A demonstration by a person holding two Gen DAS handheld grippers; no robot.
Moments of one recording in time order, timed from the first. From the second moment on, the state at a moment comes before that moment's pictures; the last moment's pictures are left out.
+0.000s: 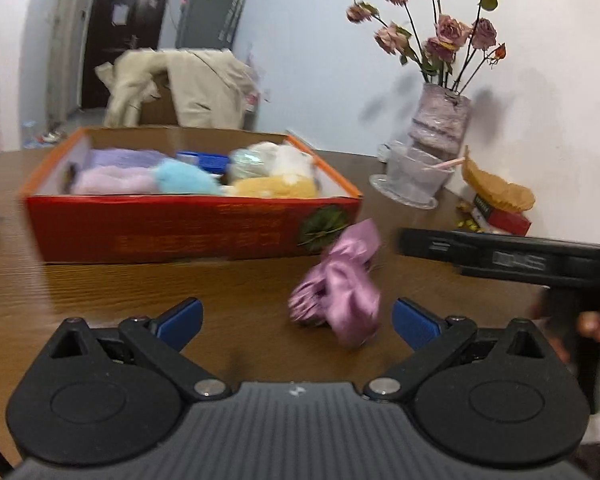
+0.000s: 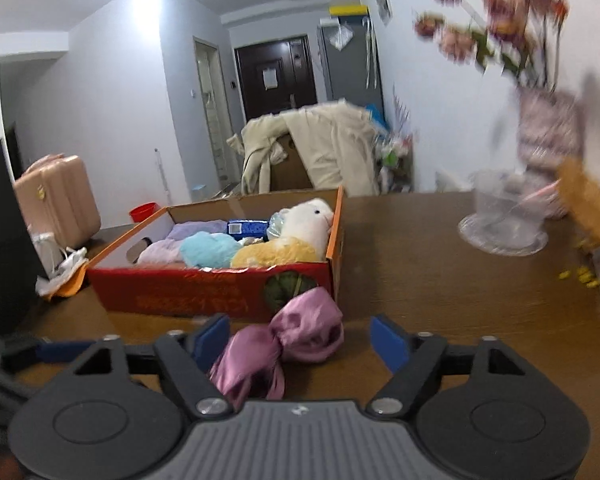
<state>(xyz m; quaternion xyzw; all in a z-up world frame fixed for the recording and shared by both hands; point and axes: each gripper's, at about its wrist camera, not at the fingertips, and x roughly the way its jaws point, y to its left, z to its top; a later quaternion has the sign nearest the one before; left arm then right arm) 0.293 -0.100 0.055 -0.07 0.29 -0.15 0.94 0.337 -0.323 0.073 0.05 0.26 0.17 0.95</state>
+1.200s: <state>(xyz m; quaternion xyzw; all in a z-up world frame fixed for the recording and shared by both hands) 0.218 -0.027 0.071 -0.14 0.27 -0.24 0.92 0.253 -0.262 0.090 0.09 0.28 0.20 0.93</state>
